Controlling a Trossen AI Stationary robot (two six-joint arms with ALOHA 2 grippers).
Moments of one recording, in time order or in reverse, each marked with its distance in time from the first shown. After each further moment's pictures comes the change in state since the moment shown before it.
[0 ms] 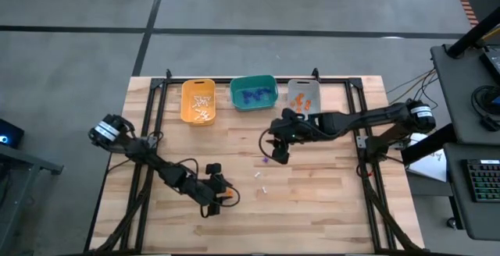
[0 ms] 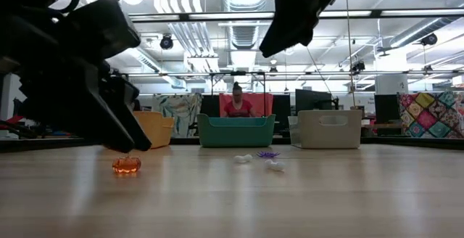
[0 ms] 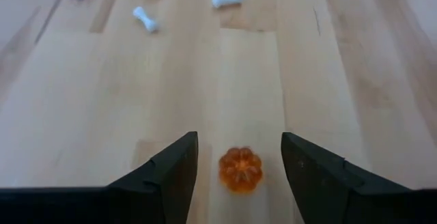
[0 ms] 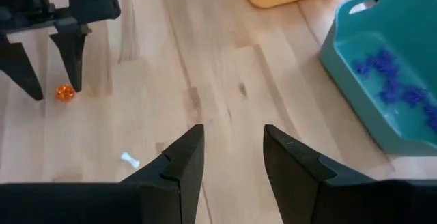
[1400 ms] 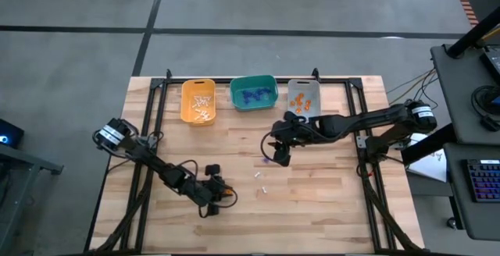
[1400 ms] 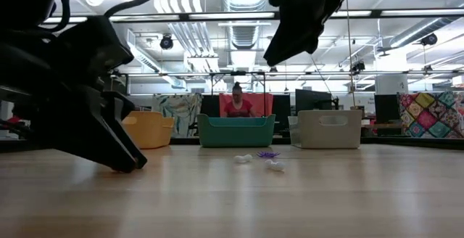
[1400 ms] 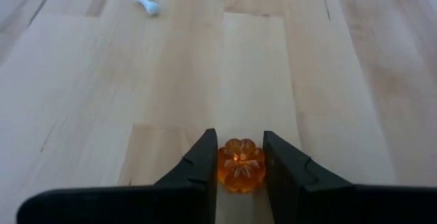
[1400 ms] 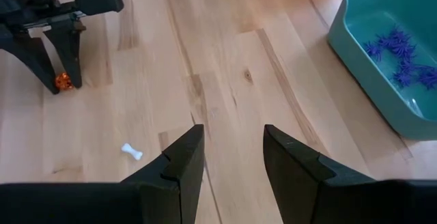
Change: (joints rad) left arm -0.021 0.067 -0.058 0.142 -0.026 -0.017; right arm 0.010 -0.012 -0.068 0.047 -0.001 0.041
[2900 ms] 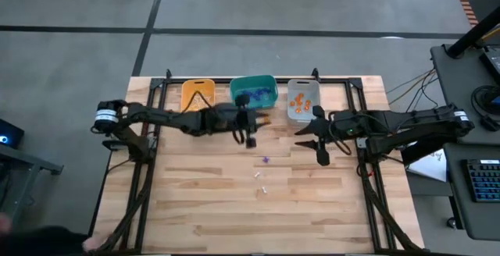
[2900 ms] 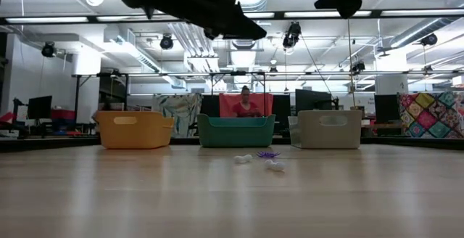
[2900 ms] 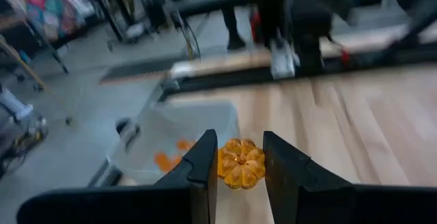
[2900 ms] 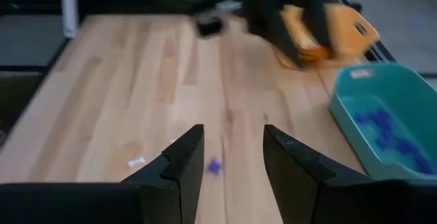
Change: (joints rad) left arm 0.661 -0.150 0.442 -0.074 0.268 0.710; right arm 0.028 -0.547 -0.256 0.035 -0.135 -0.208
